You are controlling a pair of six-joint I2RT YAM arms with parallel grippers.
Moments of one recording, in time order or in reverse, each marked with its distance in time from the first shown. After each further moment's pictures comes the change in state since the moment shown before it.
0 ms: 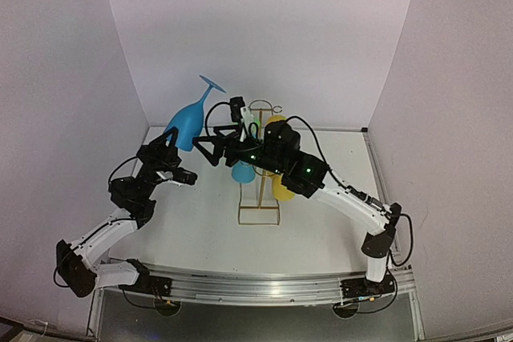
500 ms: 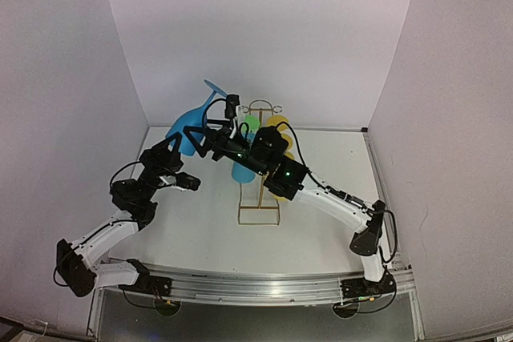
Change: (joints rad) left arm -0.024 -0.001 -0.025 0.023 0.037 0.073; right arm 0.015 0.116 0.007 0.319 0.035 0.091
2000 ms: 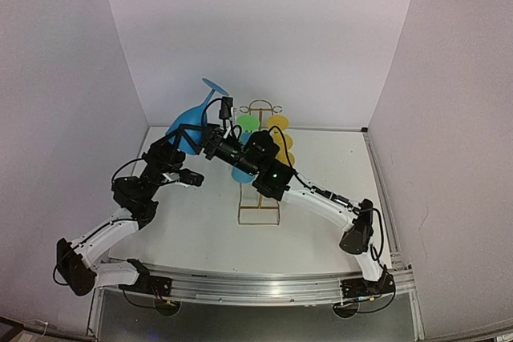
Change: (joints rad) left arm -0.012 0.016 0.032 -0.044 -0.042 0.054; right arm 0.000 0.109 0.061 0.169 -0.060 0.200
